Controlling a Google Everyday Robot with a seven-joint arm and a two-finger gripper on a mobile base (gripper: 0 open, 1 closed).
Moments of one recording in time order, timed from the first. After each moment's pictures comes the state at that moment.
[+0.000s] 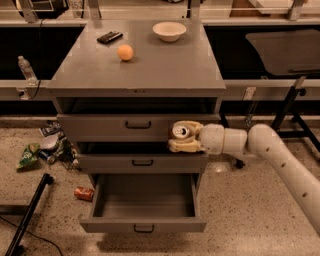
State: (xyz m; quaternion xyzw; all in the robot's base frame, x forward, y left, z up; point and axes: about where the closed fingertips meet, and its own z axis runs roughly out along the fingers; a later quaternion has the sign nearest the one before) arm 0.620 -0.072 0.702 -0.48 0.56 0.36 0.57
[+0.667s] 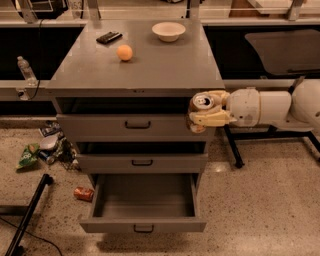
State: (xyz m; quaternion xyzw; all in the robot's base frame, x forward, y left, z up) arm 0.583 -0.115 0.847 -0.50 0.59 0.36 0.52
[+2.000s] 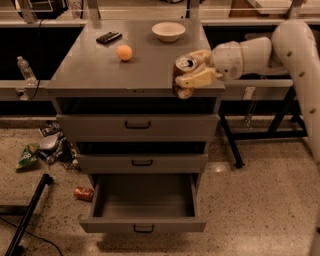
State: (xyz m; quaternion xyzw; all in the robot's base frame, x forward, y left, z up) arm 0.647 -0.074 0.917 -0.59 0.54 0.37 0.48
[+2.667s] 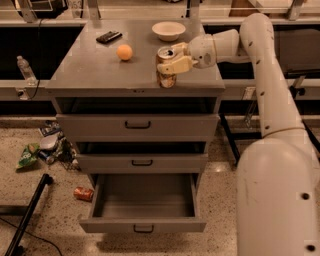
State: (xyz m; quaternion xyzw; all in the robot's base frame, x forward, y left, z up) arm 0.732 -0.032 0.902 -0.56 0.56 0.39 0.46
